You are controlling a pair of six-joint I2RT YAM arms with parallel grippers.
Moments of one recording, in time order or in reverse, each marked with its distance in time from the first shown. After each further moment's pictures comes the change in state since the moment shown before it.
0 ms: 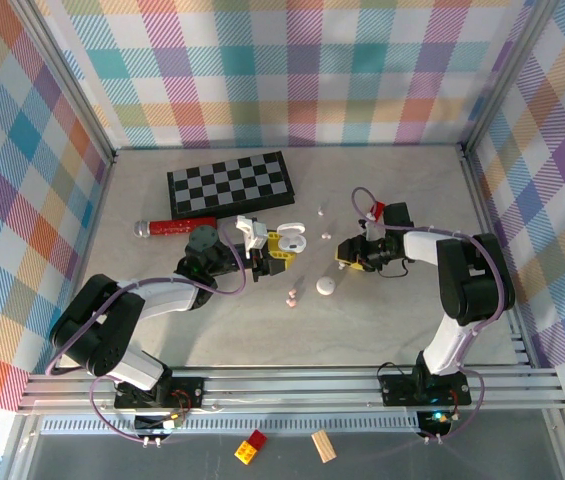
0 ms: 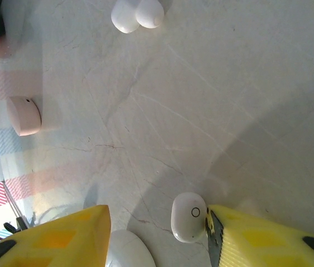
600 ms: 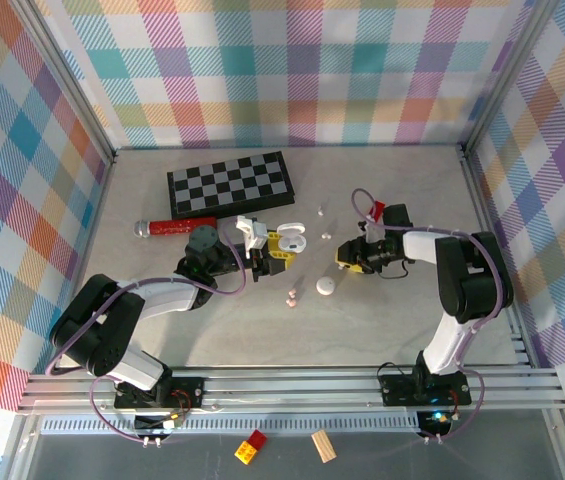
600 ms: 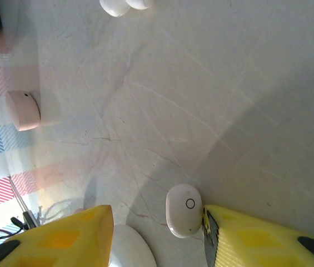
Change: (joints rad) left arm 0.000 0.000 0.000 -0.002 0.000 0.000; right arm 0.000 0.019 0.003 -0.021 -0.021 0.002
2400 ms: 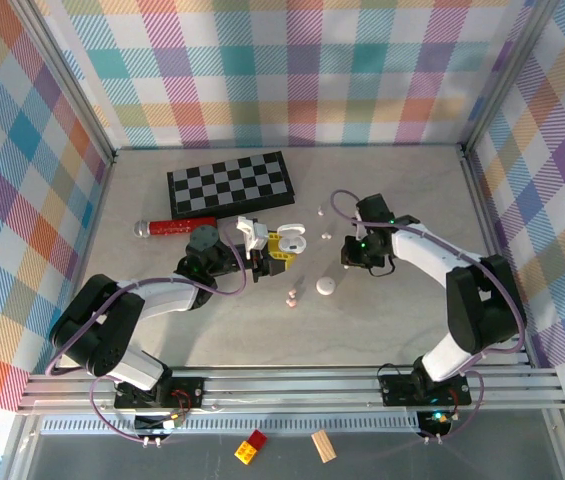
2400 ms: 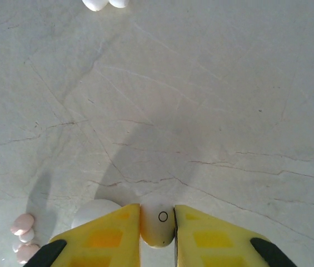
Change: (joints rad) left arm 0.001 0.000 0.000 -0.020 -0.004 0.026; right arm 0.227 -0.198 0.135 -0.354 0.581 0.066
